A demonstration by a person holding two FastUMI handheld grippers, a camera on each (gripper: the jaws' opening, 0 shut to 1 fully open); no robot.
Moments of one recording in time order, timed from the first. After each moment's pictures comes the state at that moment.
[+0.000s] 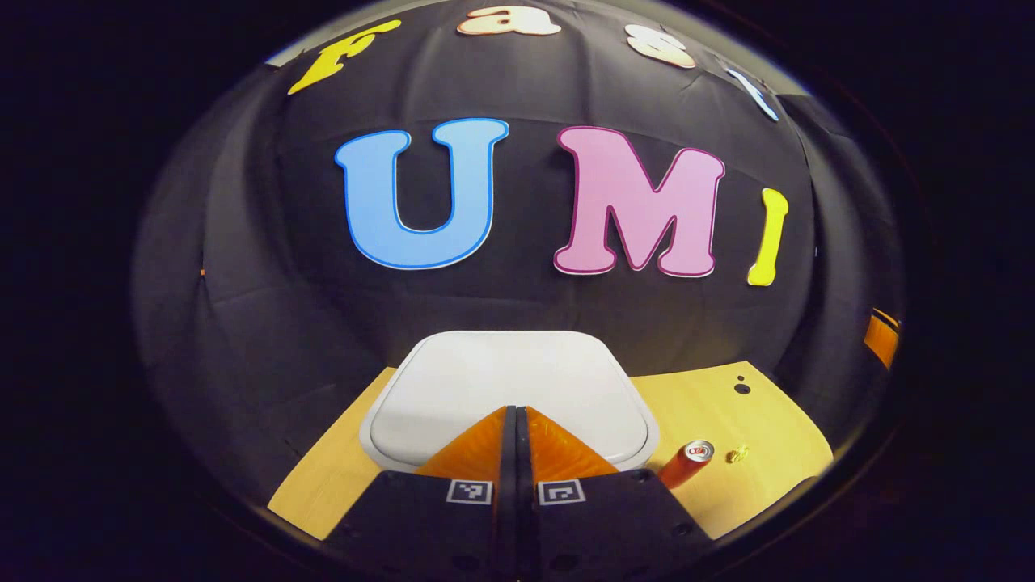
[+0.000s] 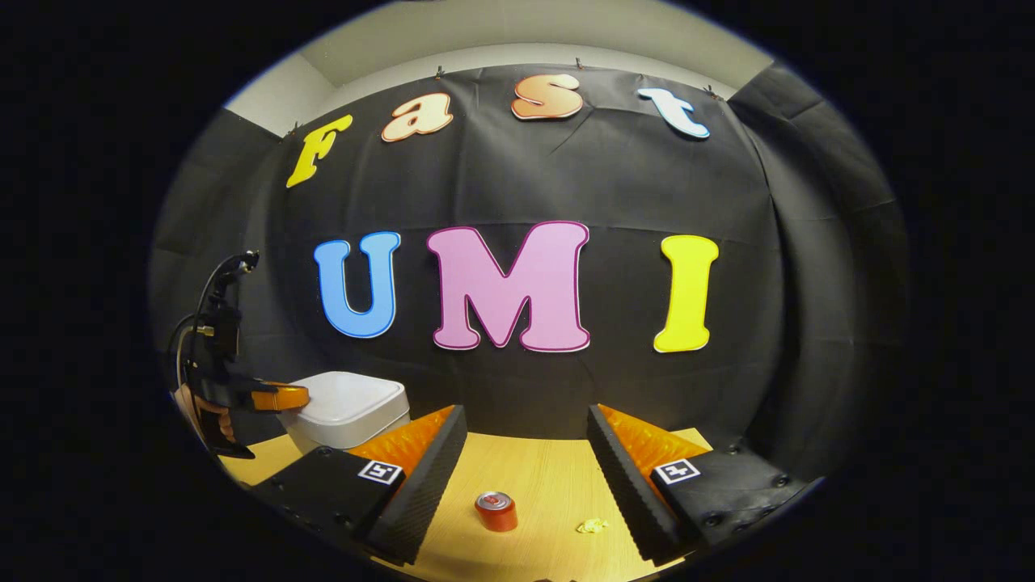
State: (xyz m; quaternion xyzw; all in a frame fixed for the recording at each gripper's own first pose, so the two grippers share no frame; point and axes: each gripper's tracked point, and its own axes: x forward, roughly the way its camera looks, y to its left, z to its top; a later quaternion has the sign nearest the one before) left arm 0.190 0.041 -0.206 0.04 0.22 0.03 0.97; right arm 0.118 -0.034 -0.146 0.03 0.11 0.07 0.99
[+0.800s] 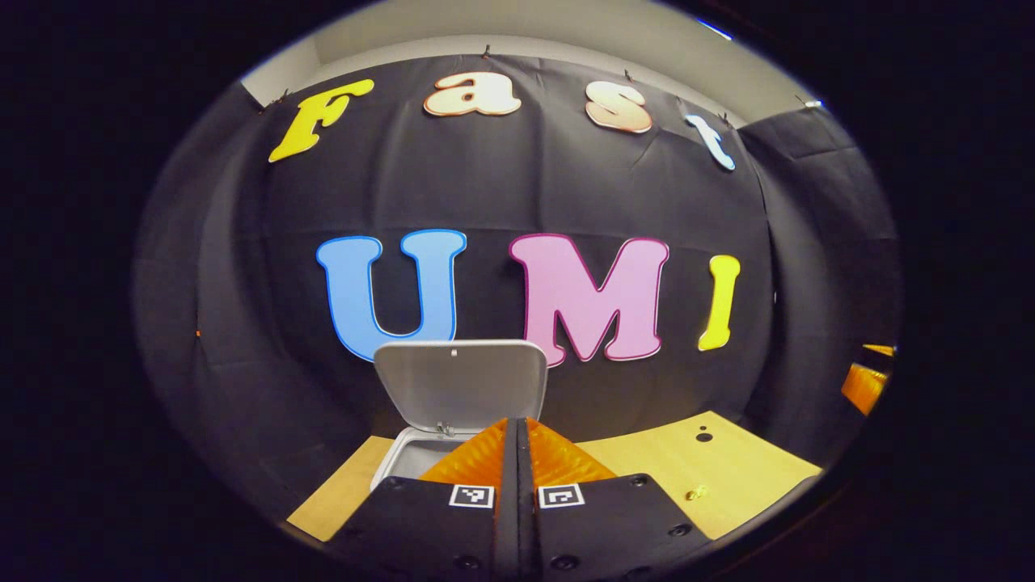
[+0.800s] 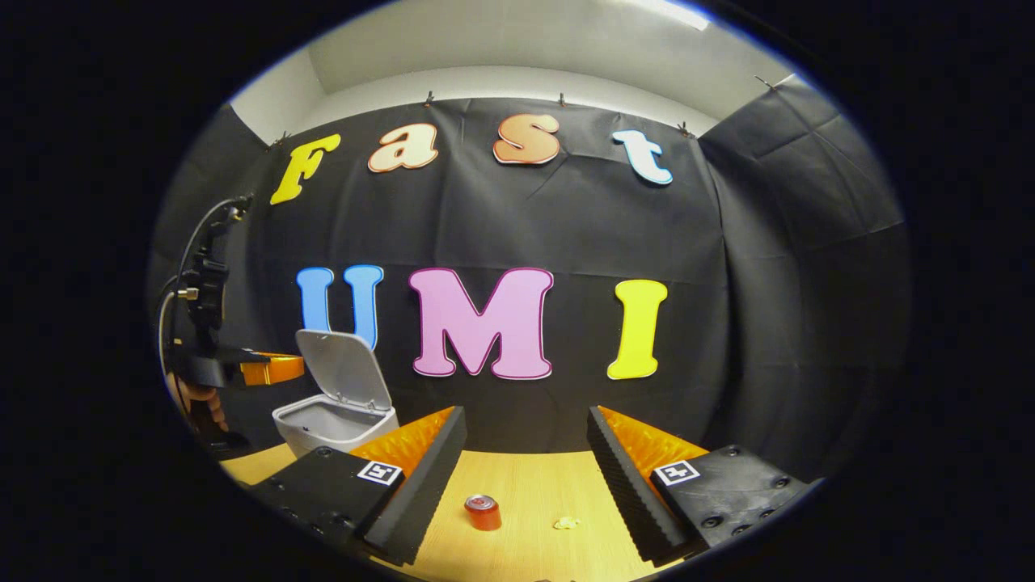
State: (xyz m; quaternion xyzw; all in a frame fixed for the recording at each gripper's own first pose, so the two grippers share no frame) left arm 0.154 -0.024 -0.060 0.02 0.08 -0.02 1.00; right arm 0.054 -0.043 -0.064 0.01 0.06 -0.01 1.00
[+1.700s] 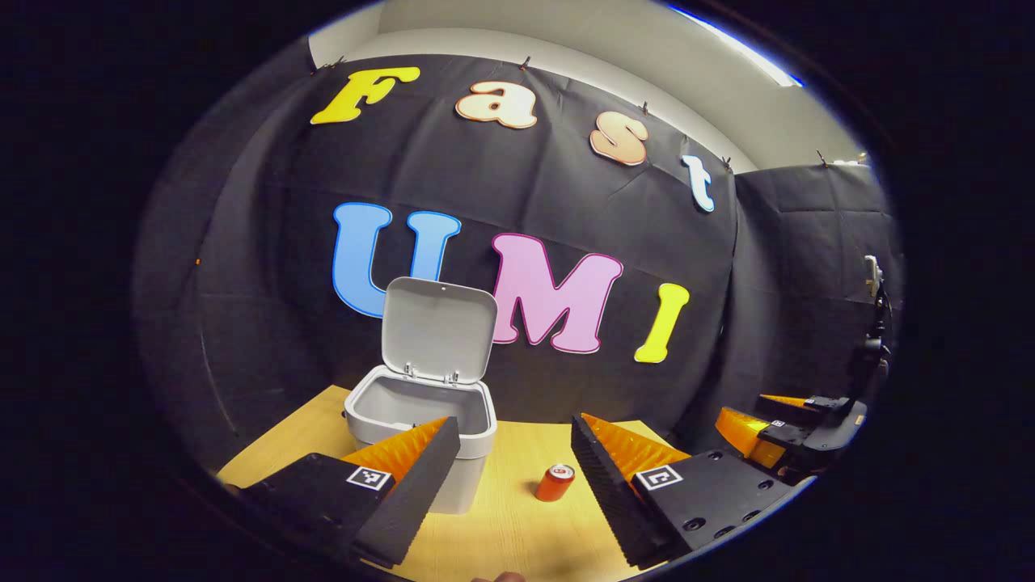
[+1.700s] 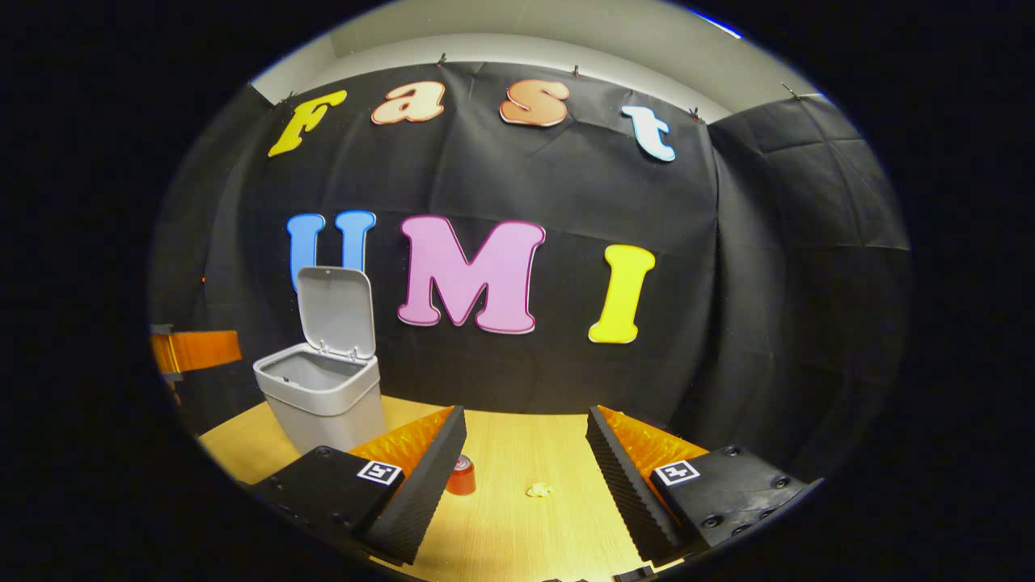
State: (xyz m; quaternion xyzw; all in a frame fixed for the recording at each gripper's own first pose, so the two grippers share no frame) left arm 0.041 -0.043 -0.081 -0.06 0.10 -0.05 0.99; right arm 0.043 -0.057 -0.135 -0.03 0.18 -0.03 0.98
